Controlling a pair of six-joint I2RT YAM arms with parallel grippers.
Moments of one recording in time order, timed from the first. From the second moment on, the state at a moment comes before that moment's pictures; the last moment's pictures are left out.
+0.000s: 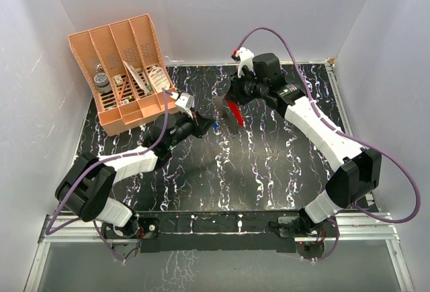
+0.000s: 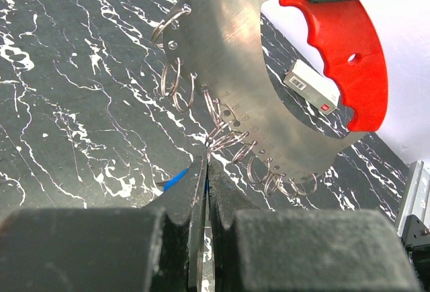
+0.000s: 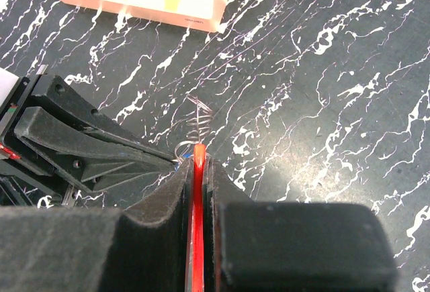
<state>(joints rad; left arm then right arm) -0.60 1.45 0.63 0.73 0.23 -0.42 0.49 1.55 1.52 -0.50 -0.31 0.07</state>
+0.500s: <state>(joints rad) -0.60 1.50 0.63 0.79 0.25 -0.43 0.49 1.52 1.49 -0.47 -0.34 0.08</state>
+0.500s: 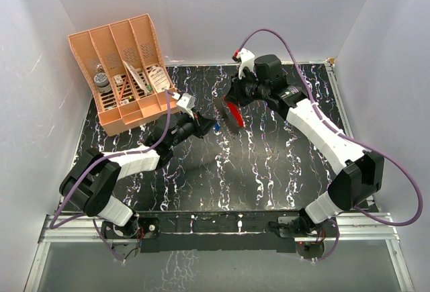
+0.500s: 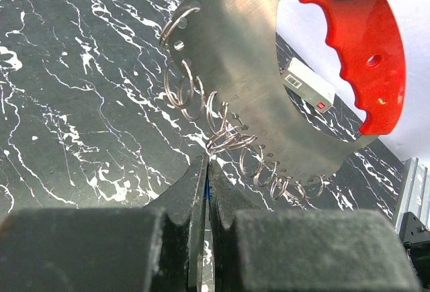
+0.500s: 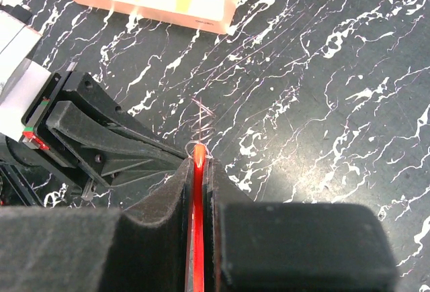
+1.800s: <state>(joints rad) -0.75 1.49 0.55 0.91 -0.11 -0.13 0.49 1.56 1.51 -0.53 -0.36 0.11</state>
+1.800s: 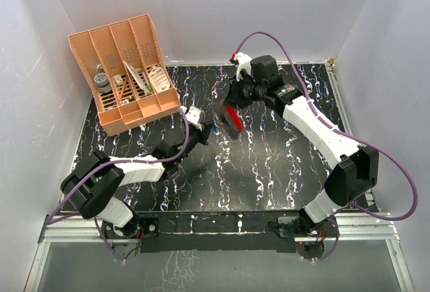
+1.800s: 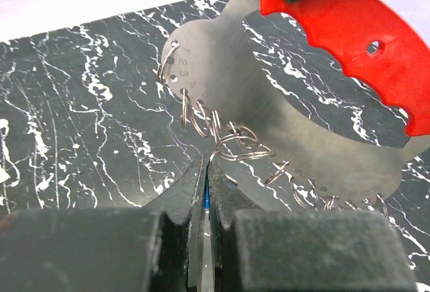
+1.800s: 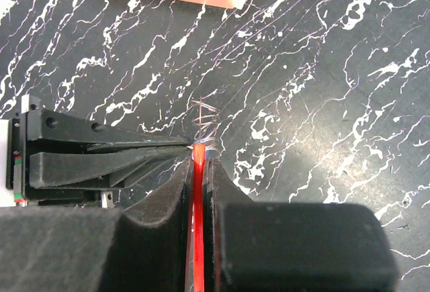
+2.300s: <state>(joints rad) -0.82 1.62 0.46 1.32 -0.28 0.04 0.49 1.60 1.53 -0.53 -0.37 0.14</state>
